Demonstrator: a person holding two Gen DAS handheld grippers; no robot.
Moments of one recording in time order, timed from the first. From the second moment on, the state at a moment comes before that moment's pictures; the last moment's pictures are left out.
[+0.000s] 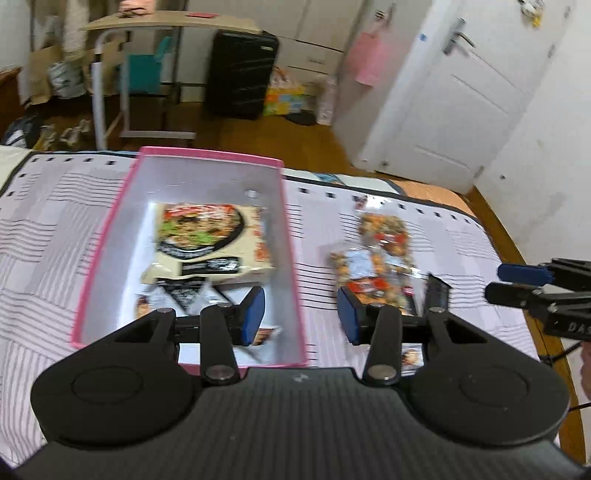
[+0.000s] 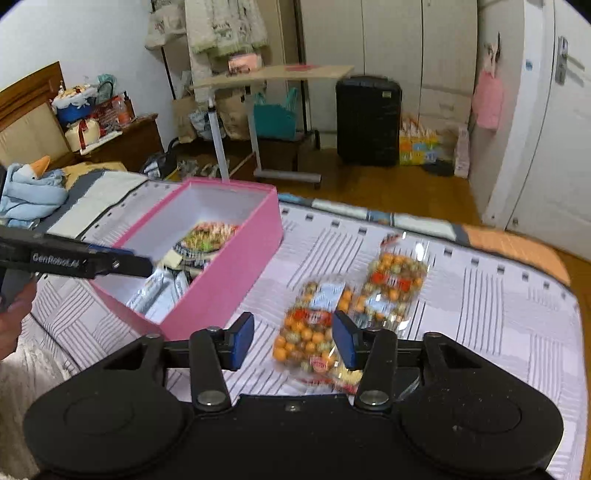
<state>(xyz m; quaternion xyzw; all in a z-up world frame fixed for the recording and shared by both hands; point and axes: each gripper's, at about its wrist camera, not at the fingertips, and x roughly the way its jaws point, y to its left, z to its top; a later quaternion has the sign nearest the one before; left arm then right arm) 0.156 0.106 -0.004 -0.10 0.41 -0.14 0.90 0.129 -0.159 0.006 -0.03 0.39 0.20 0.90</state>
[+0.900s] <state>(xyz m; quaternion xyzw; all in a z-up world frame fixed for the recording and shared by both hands) 0.258 -0.013 -0.144 -0.12 0.51 -0.13 0.84 0.190 -0.115 -0.161 -0.13 0.38 0.20 0.89</state>
